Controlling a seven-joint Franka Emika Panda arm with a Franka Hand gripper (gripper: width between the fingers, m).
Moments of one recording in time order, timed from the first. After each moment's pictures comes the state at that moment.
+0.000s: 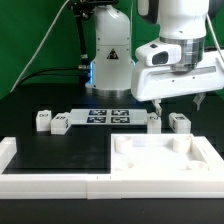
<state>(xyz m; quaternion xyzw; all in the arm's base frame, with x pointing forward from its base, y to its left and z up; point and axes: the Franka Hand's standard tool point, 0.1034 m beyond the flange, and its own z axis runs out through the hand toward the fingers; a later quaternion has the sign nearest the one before) 0.426 0.130 0.049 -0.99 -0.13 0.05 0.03</state>
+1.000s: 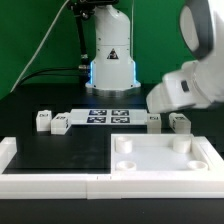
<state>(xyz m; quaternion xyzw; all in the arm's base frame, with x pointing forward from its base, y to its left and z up) 0.399 0.155 0.038 -0.86 -0.14 0.48 -0.02</state>
